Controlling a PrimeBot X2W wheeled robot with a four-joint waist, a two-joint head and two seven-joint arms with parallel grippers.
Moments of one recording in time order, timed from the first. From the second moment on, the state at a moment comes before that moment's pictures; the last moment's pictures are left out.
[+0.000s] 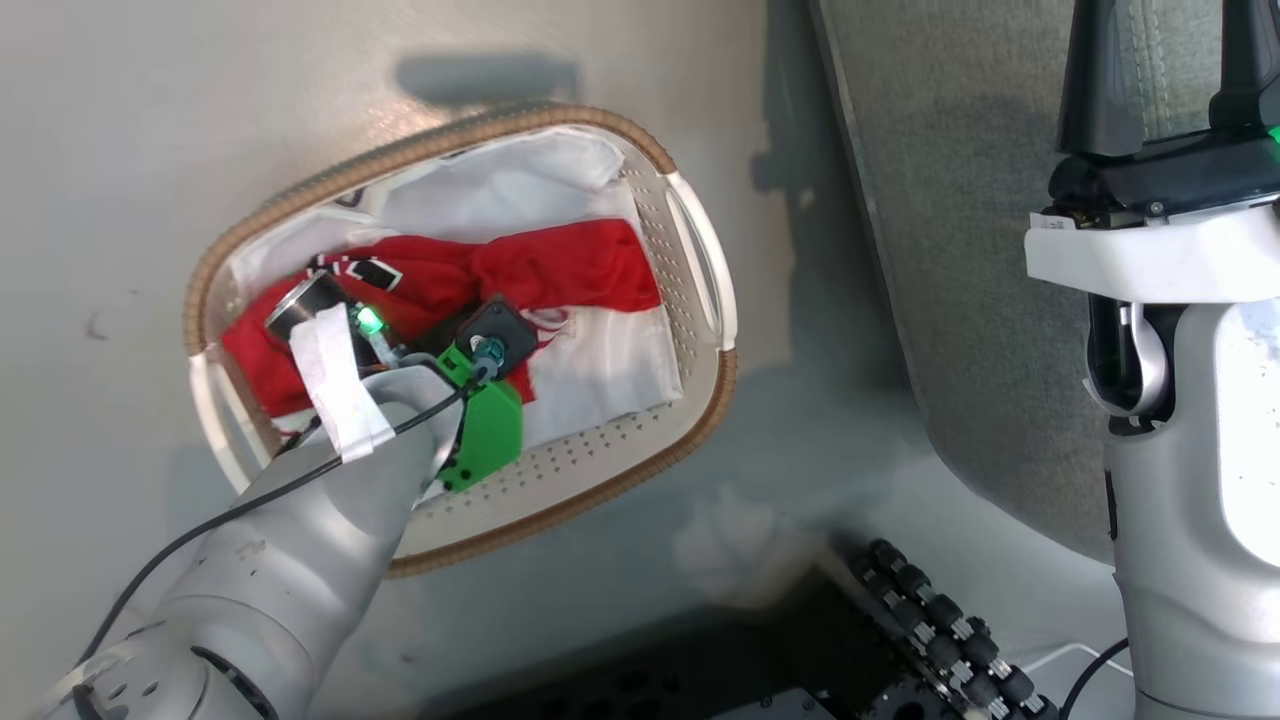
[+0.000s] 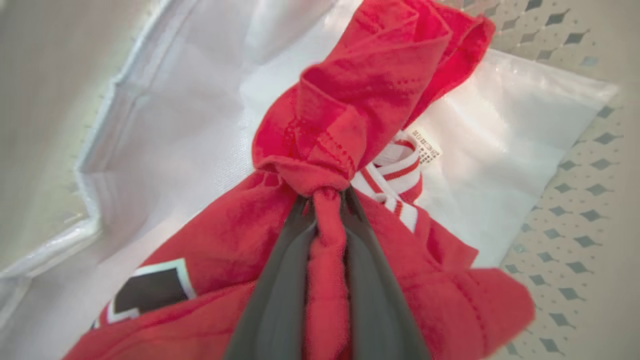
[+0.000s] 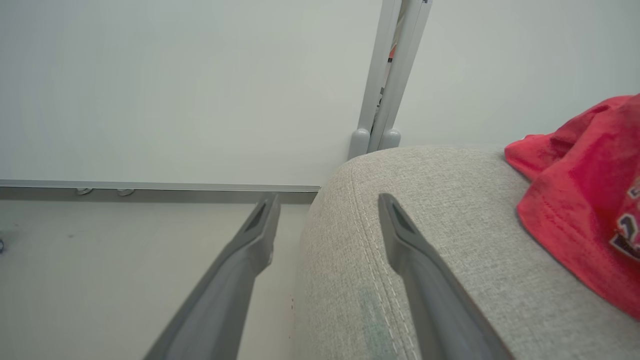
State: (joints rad) left arm -0.99 0.09 -1.14 1.25 -0.34 -0.05 -0.23; right arm -0.62 -0.05 -0.02 -0.05 0.12 0.13 -0.26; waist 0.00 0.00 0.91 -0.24
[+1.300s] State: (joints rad) left arm -0.70 0.28 -0.89 0.41 -0.43 -0.08 -0.24; right arm -0.21 -0.05 0.08 0.18 0.05 0.13 -0.26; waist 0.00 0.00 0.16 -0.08
